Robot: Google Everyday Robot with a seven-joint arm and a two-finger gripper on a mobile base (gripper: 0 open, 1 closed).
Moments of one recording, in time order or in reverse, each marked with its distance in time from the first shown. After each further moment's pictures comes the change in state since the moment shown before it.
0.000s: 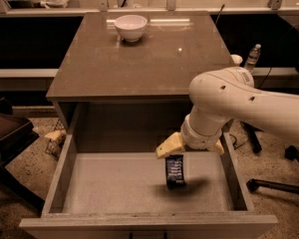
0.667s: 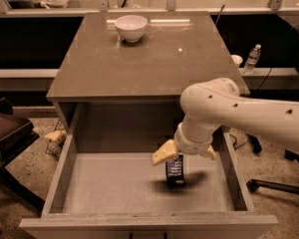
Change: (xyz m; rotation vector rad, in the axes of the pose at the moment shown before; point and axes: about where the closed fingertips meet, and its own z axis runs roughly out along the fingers) arm -0.002 0.006 0.039 -0.006 0.039 -0.020
